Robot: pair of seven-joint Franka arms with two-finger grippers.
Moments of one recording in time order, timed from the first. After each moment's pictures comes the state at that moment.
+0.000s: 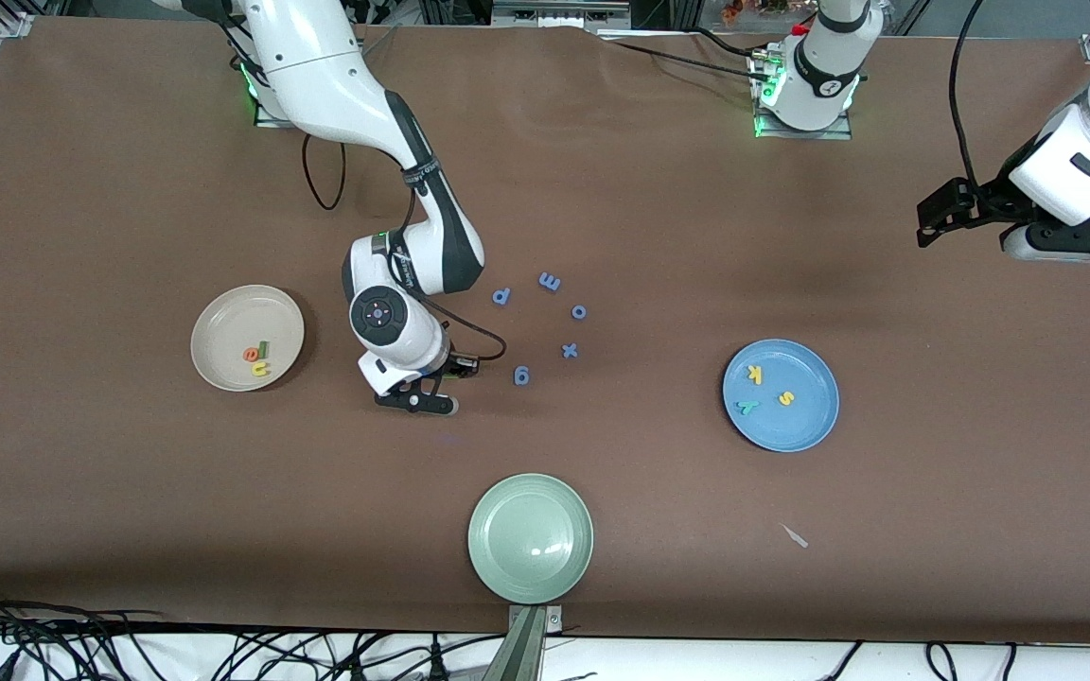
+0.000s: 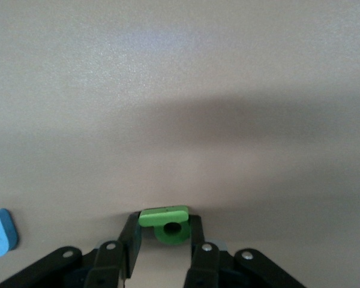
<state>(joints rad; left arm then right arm) 0.03 -0.02 -0.12 -1.67 0.00 1.62 -0.05 0.82 0.83 -0.36 -1.55 0.47 2.27 0.38</state>
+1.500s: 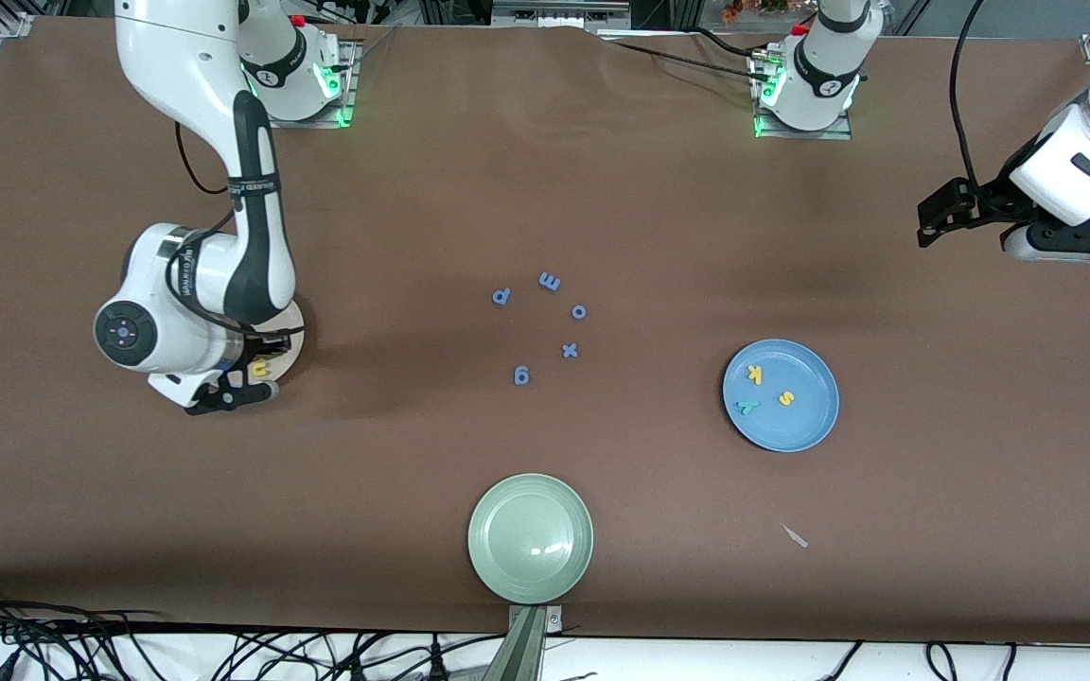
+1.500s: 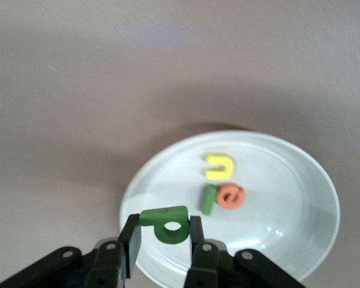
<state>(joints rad) 0.03 -0.02 -0.12 -1.67 0.00 1.62 -0.05 0.79 0.67 -0.79 -1.81 0.47 1.98 -0.42</state>
